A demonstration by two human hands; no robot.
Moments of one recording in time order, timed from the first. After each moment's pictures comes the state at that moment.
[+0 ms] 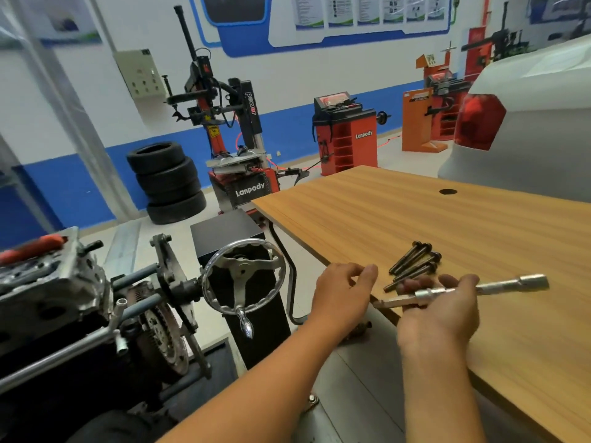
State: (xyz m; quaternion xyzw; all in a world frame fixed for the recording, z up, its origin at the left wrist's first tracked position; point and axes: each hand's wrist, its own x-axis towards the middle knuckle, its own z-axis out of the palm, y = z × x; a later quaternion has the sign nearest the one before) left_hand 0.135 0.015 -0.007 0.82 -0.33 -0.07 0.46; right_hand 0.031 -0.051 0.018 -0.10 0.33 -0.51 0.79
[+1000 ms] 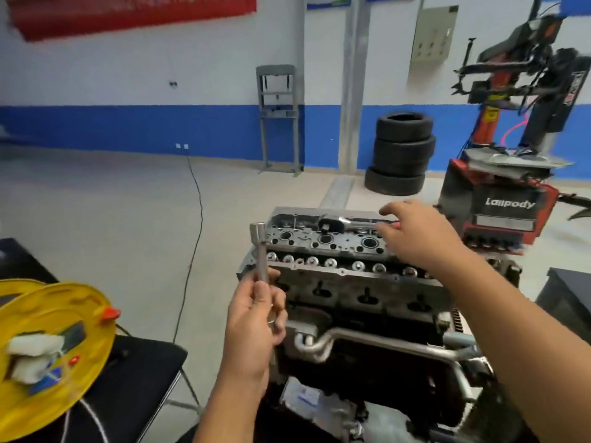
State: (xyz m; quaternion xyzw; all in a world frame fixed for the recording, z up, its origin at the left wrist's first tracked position) left_hand 0.243 0.611 0.058 0.57 0.04 0.24 0.79; right_hand 0.404 0.396 0.159 -0.96 -0.15 -0.15 0.17
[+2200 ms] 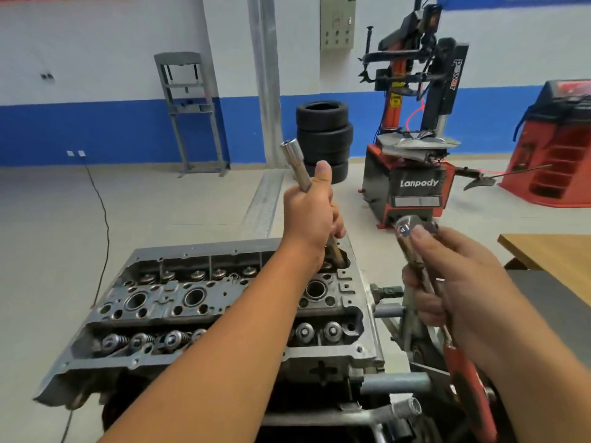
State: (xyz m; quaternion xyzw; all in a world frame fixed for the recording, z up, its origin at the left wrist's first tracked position) left_hand 0.505 0.419 0.166 0.59 -0.08 0.10 0.80; right_hand 0.407 0.253 0.146 -0.64 0.01 -0.05 0.77
